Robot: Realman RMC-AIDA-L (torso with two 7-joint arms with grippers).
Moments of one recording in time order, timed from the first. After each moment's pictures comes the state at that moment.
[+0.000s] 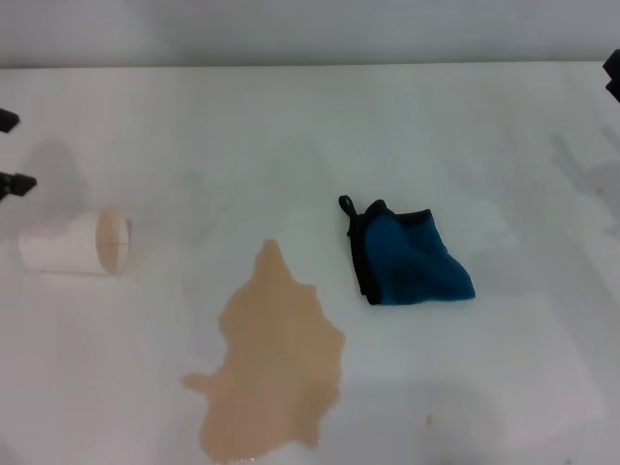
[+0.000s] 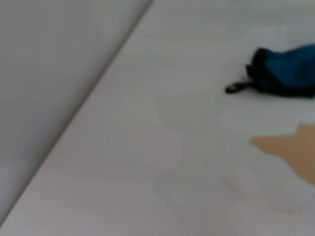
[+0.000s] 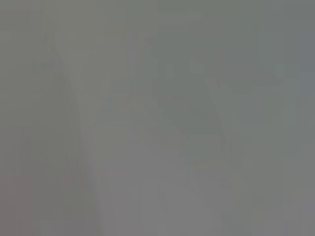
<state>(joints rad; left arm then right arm) -0.61 -1.78 0.88 1.11 2.32 1.69 -1.61 0.42 2.02 -1.07 -0.11 -0.54 -1.23 0.66</state>
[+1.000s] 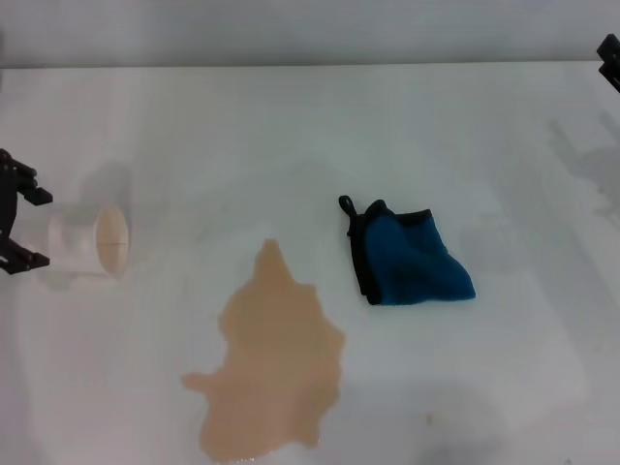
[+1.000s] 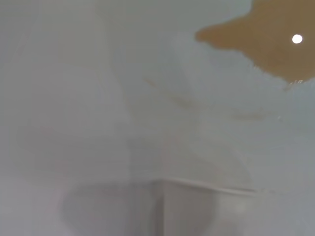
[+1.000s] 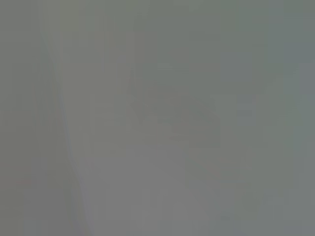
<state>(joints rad) -0.68 -1.90 1.08 1.04 2.64 1.58 -1.50 0.45 2.02 -1.06 -0.15 -0.53 -1.12 0.66</state>
